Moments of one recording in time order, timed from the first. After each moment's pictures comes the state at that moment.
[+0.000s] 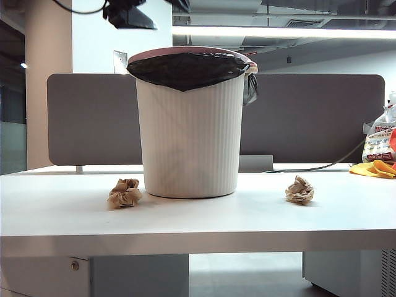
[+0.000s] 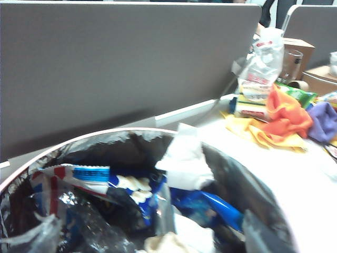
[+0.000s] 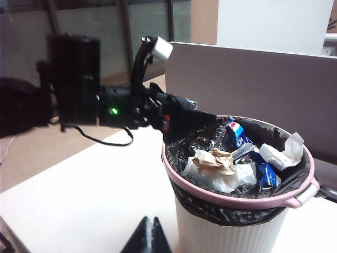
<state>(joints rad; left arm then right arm) -0.40 1.66 1.59 -0.03 0.24 -0.08 0.72 0.90 1.15 -0.25 0.00 0.06</state>
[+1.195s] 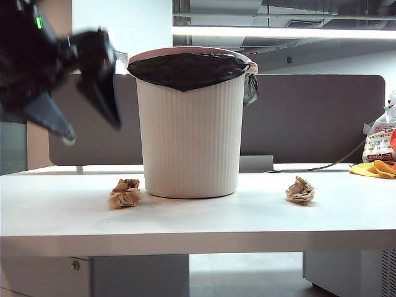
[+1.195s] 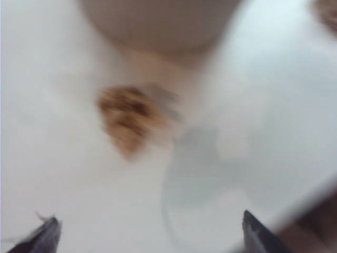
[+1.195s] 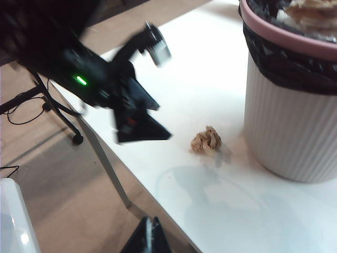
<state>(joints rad) -0.40 1.32 0.90 -0.38 0.09 -0.09 0.75 0.88 0.93 -0.40 -0.20 0.07</state>
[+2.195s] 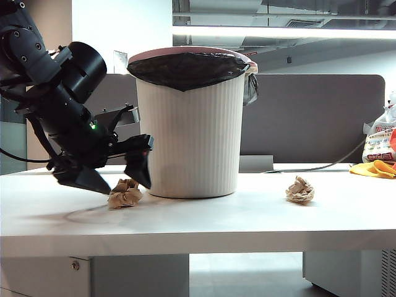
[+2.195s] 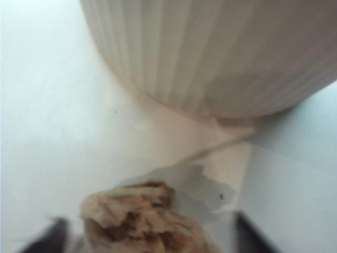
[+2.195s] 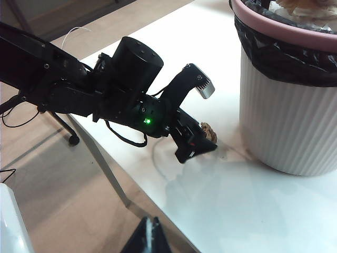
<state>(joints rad) -0.40 1.74 0.87 0.18 0.06 -0.15 0.75 0.91 0.93 -0.38 -0.18 0.10</state>
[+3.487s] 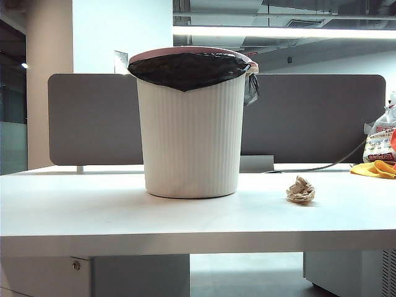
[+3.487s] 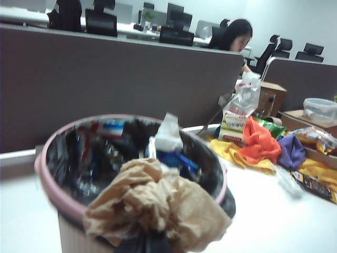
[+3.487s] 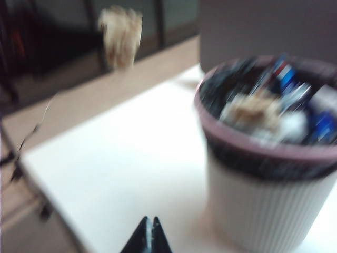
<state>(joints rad) -0.40 1.06 1.03 0.08 0.18 -0.20 0.68 0.91 1.01 -0.19 -0.15 0.10</state>
